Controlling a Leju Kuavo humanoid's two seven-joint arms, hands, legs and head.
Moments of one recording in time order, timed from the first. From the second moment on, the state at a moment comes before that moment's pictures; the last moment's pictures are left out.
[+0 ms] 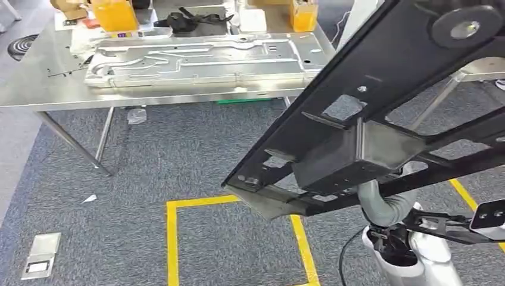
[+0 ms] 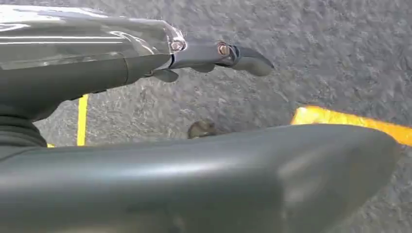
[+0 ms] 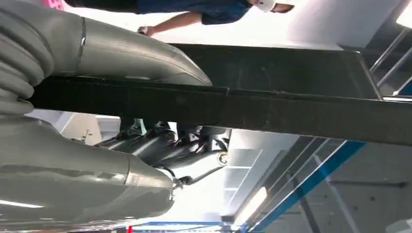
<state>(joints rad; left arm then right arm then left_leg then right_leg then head) -0.05 0.10 -1.09 -0.08 1.52 0.03 -0.44 -0.10 -0.09 0.21 -1.98 -0.32 0.49 -0.48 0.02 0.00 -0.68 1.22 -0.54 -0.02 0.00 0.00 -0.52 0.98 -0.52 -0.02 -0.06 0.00</state>
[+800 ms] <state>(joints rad) -0.05 0.09 -1.09 -0.08 1.52 0.03 -0.43 -0.10 -0.09 0.19 -1.97 -0.33 0.50 -0.49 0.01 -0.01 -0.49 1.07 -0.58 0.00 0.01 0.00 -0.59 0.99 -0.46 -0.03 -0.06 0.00</state>
